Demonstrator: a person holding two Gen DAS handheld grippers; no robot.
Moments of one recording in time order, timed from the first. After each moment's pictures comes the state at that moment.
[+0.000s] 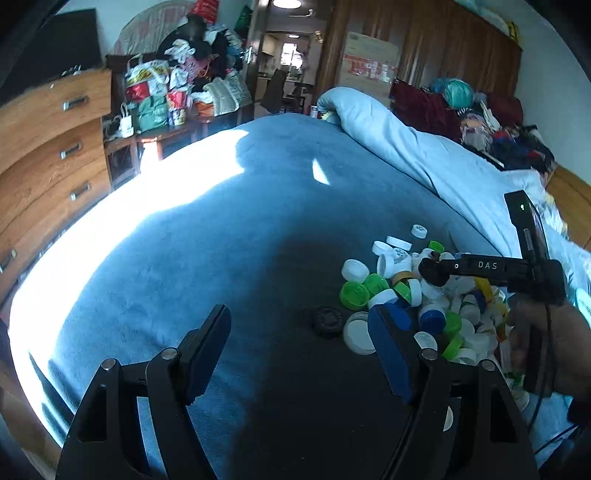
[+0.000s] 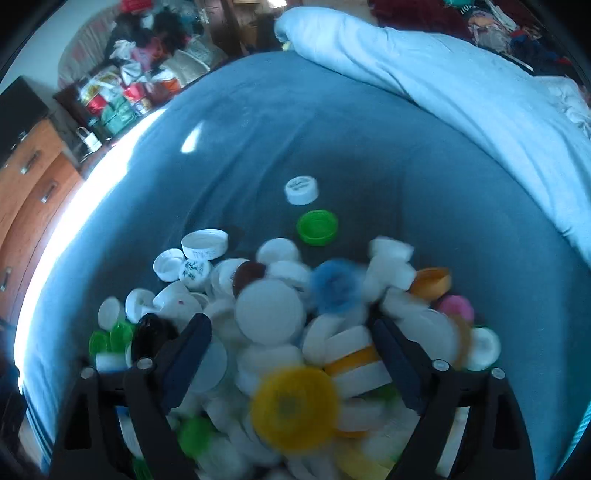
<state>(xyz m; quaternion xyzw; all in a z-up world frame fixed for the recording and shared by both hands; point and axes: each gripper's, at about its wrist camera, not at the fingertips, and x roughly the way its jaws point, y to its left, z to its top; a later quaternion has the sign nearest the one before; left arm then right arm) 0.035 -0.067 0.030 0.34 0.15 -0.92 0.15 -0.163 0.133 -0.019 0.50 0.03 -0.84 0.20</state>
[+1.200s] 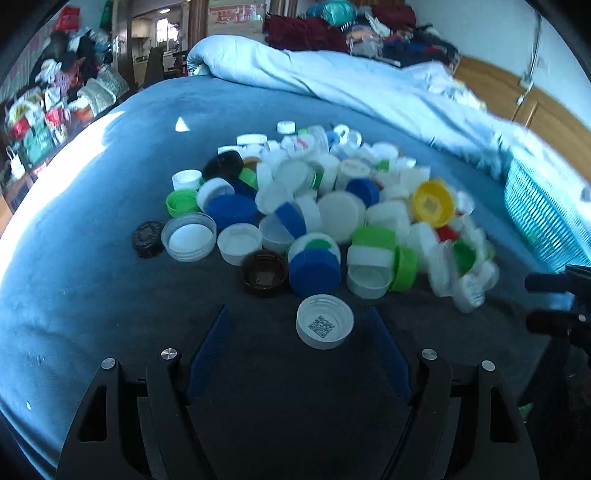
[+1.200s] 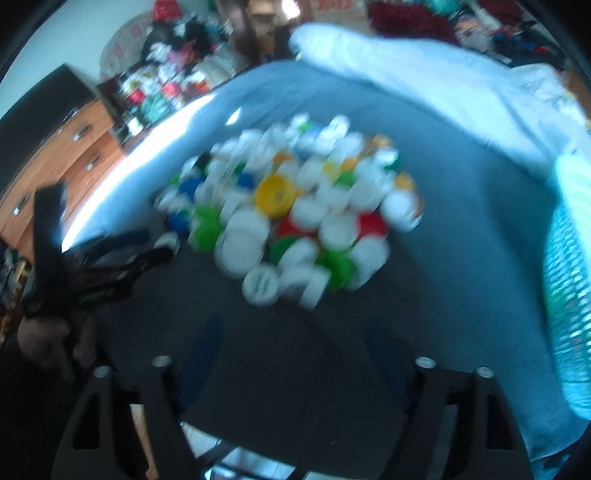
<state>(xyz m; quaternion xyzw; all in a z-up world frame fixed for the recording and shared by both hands) 0.024 0.054 -0.017 0.44 0.01 -0.90 -0.05 0.060 0.270 0.001 0.49 0.03 -0.83 0.27</state>
